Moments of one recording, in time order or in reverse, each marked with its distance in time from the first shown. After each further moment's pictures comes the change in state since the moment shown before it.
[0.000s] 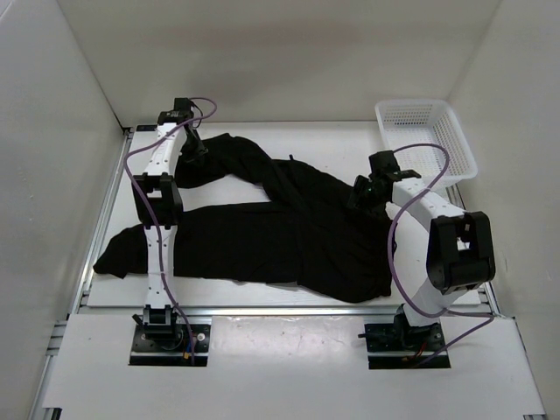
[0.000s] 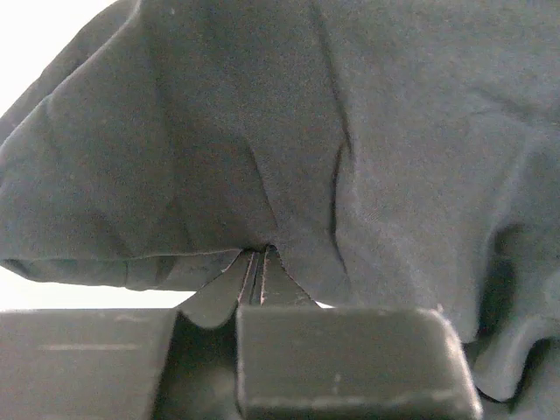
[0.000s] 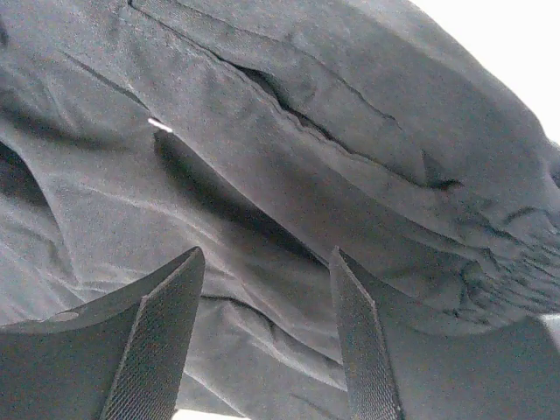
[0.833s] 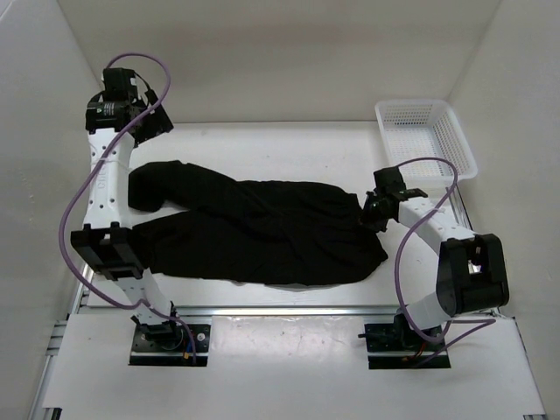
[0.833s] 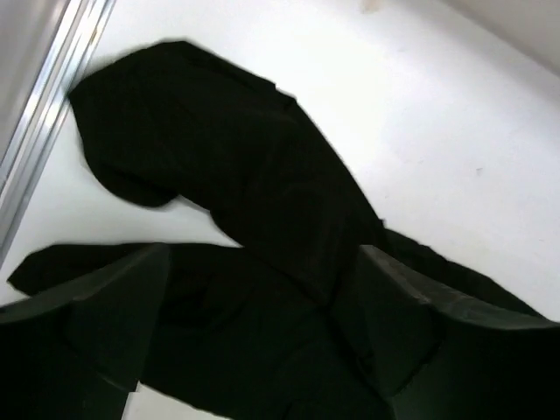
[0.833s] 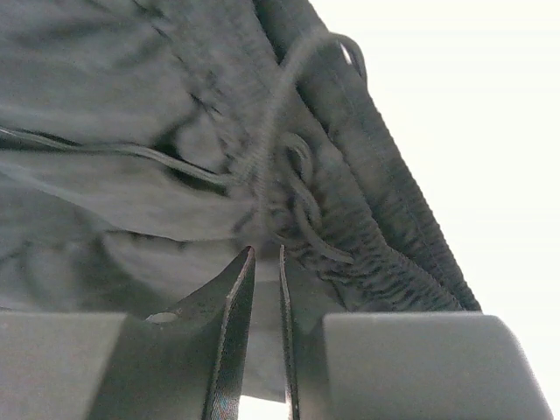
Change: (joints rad) left arm 0.097 -0.797 -0.406 0.017 -0.108 0.074; right arm 0.008 -0.163 -0.199 0.069 0.026 0.006
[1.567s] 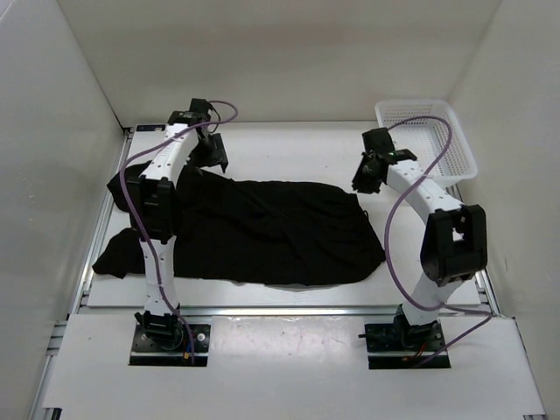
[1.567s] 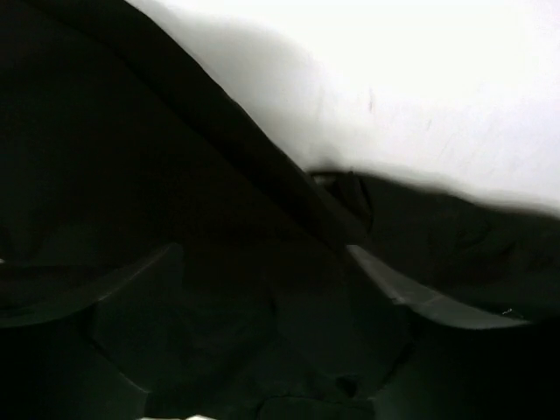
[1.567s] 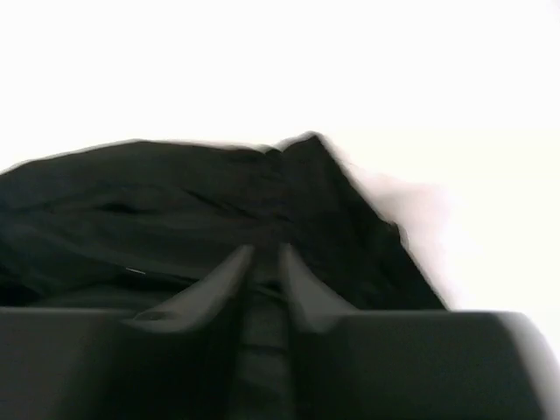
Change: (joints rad) left arm -0.210 0.449 0.038 -0.028 0.091 -0.030; right arm 0.046 0.267 0.476 -0.113 0.189 0.043
